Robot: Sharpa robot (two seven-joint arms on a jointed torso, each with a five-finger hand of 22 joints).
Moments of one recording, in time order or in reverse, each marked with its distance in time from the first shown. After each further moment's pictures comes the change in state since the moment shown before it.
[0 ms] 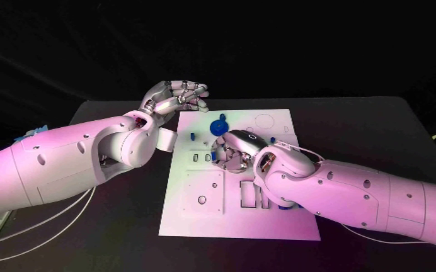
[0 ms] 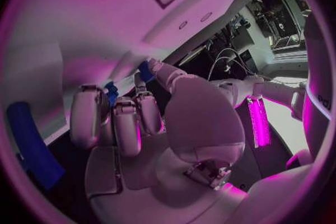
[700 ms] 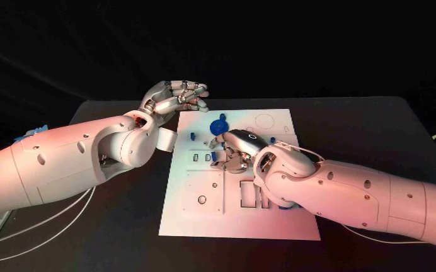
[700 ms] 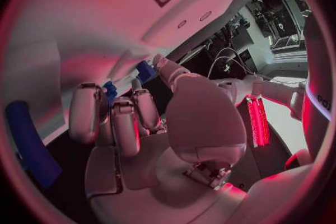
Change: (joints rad) left arm 0.000 0.000 0.000 -0.001 0.000 0.000 -0.002; left_hand 0.000 0.000 0.000 0.000 0.000 -0.004 0.004 0.000 0.001 0.000 0.000 -0.004 0.000 0.000 0.000 0.000 0.001 0.000 0.000 0.000 0.000 0.001; right arm 0.000 -0.003 0.000 0.006 0.000 -0.010 0.006; right_hand -0.018 -0.047 -0.093 0.035 -0.006 -0.135 0.038 -0.070 -0.040 -0.055 0.037 -0.037 -0.002 -0.002 0.027 0.000 0.000 0.000 -0.014 0.026 -0.027 0.000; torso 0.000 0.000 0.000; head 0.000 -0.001
